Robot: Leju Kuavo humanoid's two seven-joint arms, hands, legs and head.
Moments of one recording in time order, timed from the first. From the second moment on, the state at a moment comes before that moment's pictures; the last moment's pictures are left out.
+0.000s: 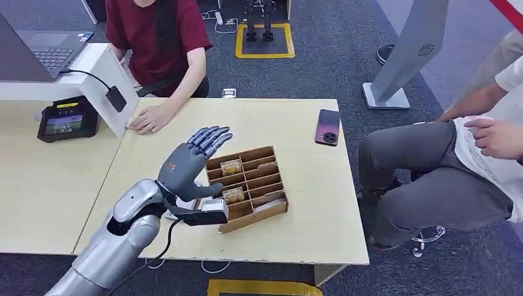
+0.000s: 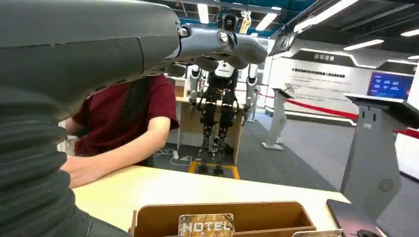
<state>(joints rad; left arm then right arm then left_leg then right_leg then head) -0.45 0.17 -0.65 -1.34 -0.92 0.07 -0.29 -0.05 0.10 -0.75 -0.20 1.49 -0.13 -0.10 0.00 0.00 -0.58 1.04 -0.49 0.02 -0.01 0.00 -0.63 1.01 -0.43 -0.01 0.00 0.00</state>
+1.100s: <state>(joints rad) -0.44 0.14 -0.70 -1.13 -1.00 0.11 -0.25 -0.05 0.10 -0.75 -0.20 1.51 -0.13 -0.09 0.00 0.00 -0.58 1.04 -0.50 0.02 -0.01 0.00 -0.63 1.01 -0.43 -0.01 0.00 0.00</state>
